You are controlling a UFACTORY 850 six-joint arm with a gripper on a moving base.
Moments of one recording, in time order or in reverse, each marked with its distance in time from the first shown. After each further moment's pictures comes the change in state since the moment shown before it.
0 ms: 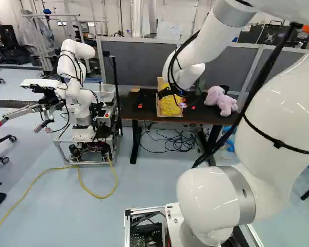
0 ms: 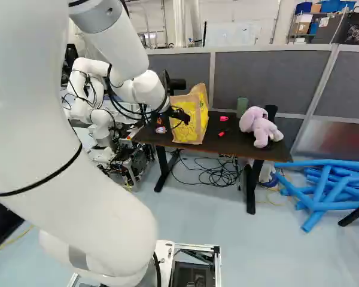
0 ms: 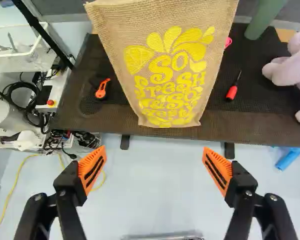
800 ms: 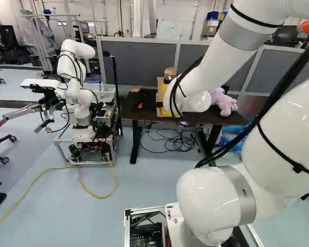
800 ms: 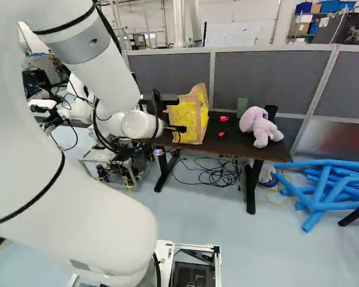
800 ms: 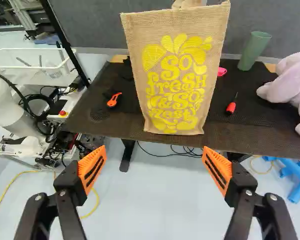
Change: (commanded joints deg) arm 1.4 7.1 18.0 0.5 25.8 -2.2
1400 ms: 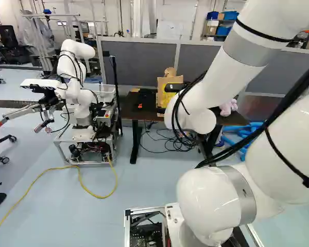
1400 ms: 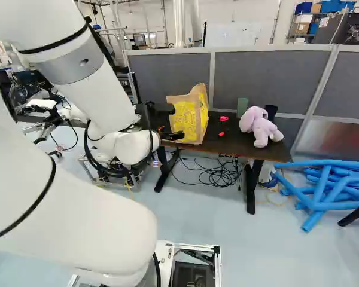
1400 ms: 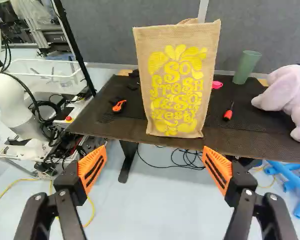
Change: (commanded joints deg) arm 0.7 3.5 8.8 0.3 12.6 -1.1
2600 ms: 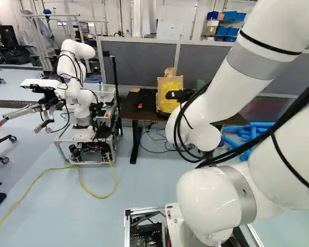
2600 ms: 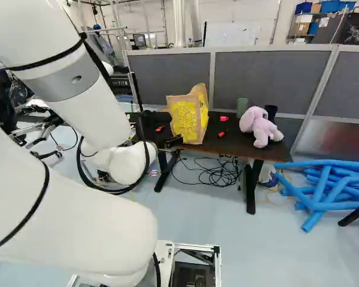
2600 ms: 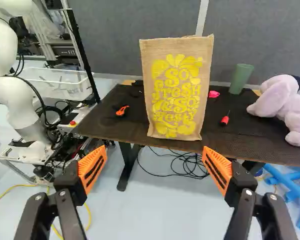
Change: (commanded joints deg) arm 0.4 2.2 5.5 0.2 7.9 -0.7
